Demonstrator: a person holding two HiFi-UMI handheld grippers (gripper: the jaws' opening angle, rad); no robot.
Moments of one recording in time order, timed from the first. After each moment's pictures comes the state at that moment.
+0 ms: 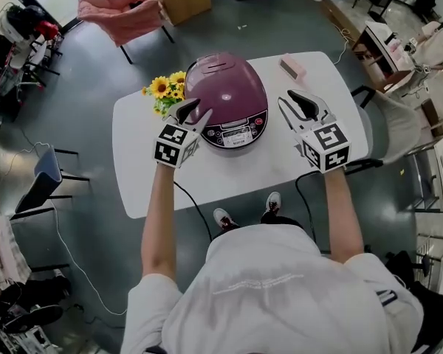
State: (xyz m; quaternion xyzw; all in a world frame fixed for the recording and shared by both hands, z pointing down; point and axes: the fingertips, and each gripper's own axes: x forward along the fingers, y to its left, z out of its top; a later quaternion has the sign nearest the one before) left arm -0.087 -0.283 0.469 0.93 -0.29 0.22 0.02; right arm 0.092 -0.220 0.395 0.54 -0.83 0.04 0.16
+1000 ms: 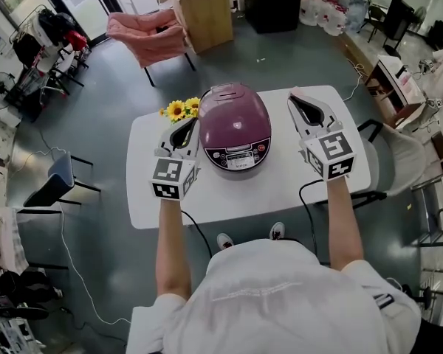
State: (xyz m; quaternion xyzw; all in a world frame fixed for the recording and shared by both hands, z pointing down) left arm -0.115 -0.252 0.347 0.89 -0.44 0.11 -0.06; right arm 0.104 -0.236 0.309 0.53 -0.84 -0.06 0.11
